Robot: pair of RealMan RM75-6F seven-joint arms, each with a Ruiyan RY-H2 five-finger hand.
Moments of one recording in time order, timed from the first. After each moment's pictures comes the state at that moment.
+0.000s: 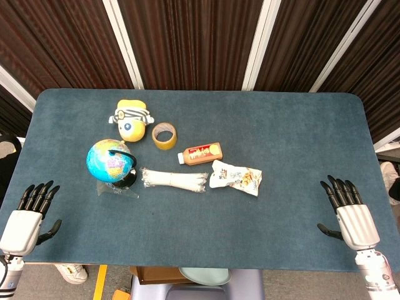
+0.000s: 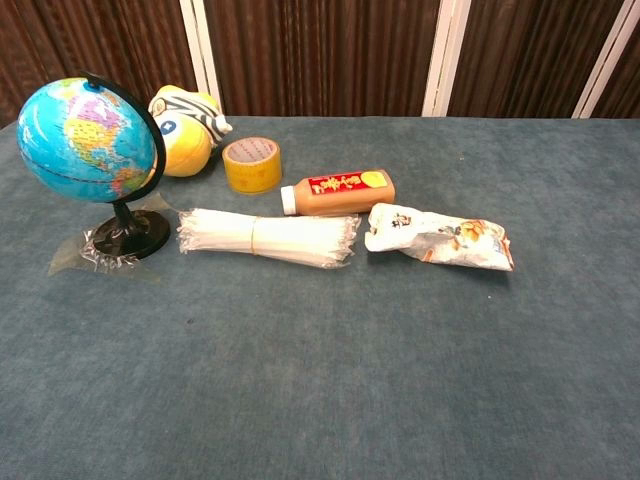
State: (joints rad) left arm -0.13 -1.22 -0.01 -1.43 1.63 1.53 0.01; right arm 0.11 -1.19 0.02 -1.54 -1.59 1.48 -0.09
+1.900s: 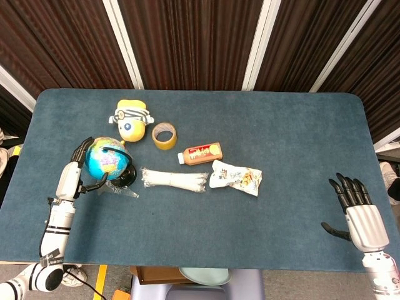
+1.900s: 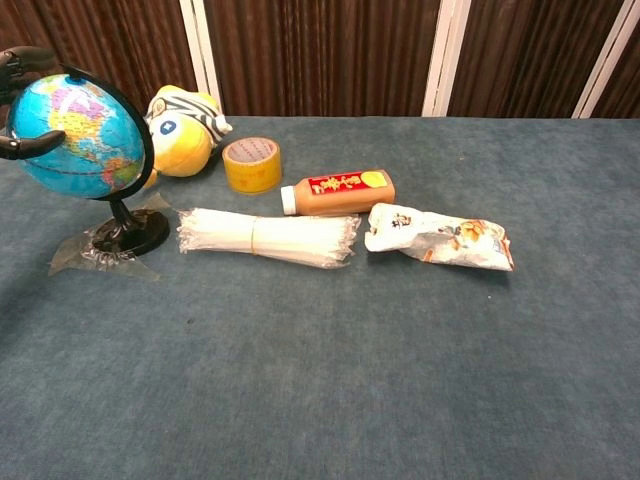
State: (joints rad) left arm -0.44 -1.48 -0.25 -1.34 1.35 1.25 -0.47; right arm 0.08 -1.16 0.03 -1.56 -1.61 1.53 0.00
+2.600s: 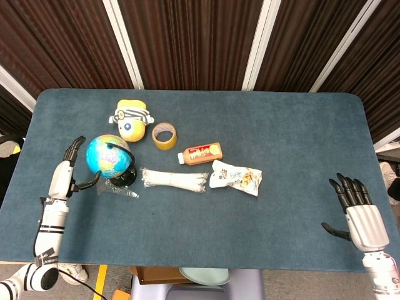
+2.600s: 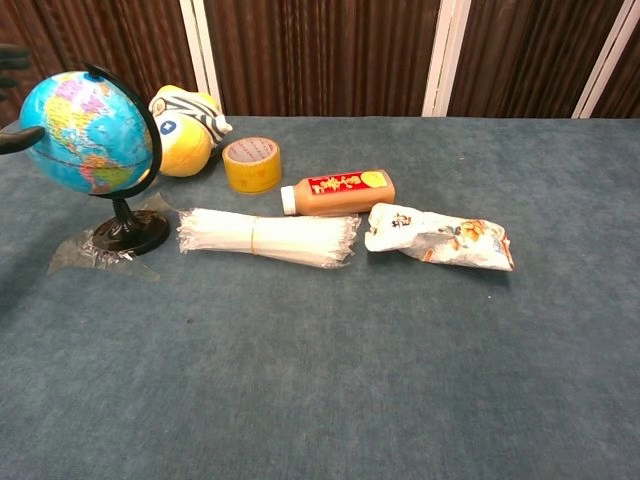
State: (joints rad) left arm -0.43 -1.46 -0.26 -1.33 1.32 1.25 -0.49; right arm 0.08 -1.16 0.03 -1.57 -1.60 1.53 0.00
